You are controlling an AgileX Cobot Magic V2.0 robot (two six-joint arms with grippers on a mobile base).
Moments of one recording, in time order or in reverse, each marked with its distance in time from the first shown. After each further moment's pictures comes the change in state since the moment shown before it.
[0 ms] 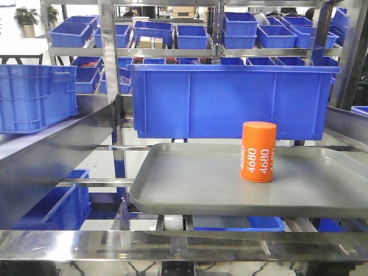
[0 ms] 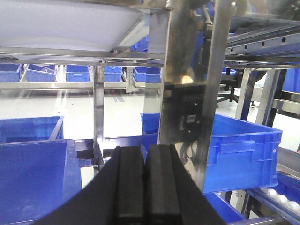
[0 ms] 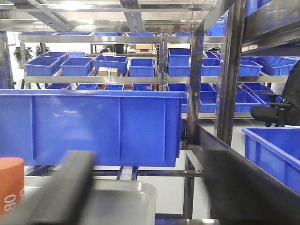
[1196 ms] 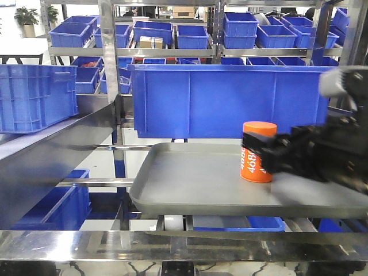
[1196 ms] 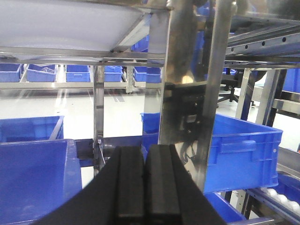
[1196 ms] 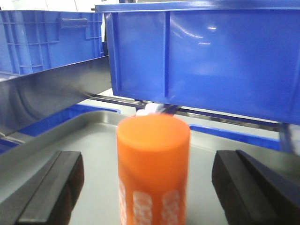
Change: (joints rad) left arm 0.000 0.000 0.000 0.000 0.000 0.000; right arm 0.391 0.491 -0.167 0.268 -0.035 -0.157
